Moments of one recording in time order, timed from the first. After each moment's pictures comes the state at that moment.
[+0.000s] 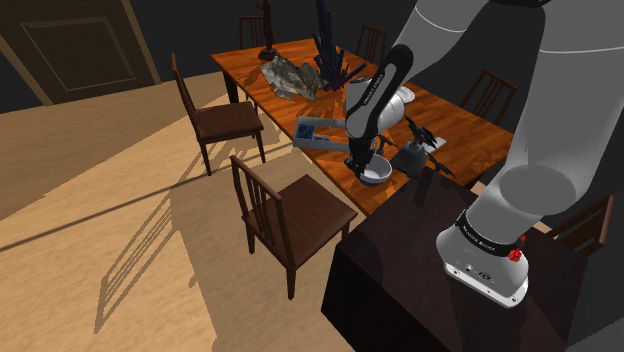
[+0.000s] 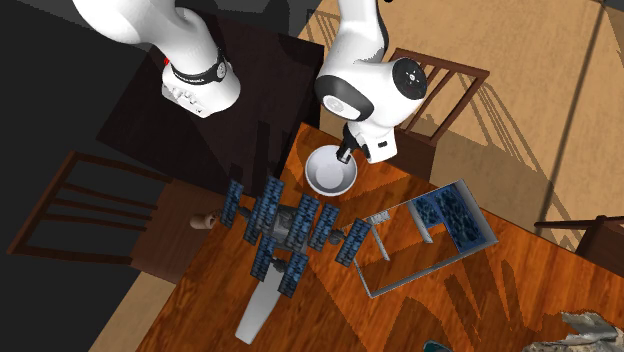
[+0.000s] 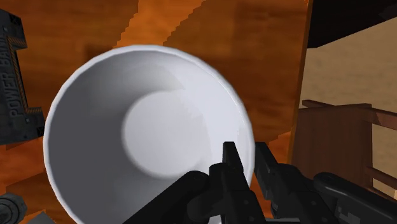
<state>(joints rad) -0.02 0.36 -0.07 -2.51 -0.05 2.67 0.04</state>
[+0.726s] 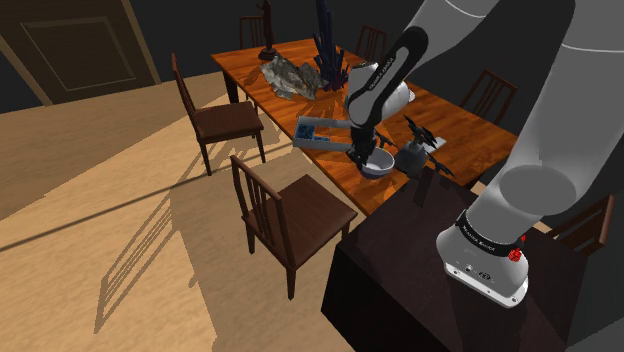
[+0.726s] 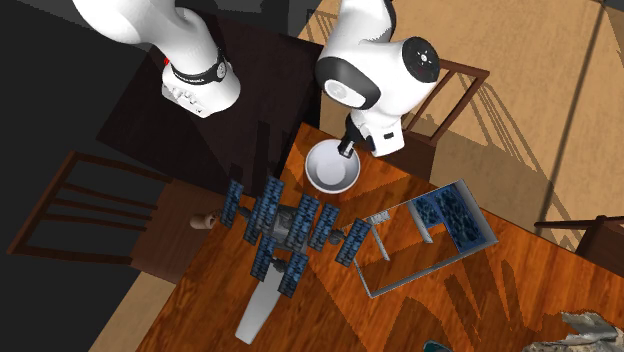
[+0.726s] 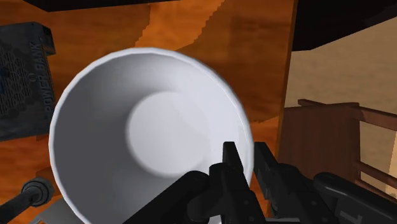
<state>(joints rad) -0.02 0.23 -0.08 -2.53 -0.06 2.56 0.04</state>
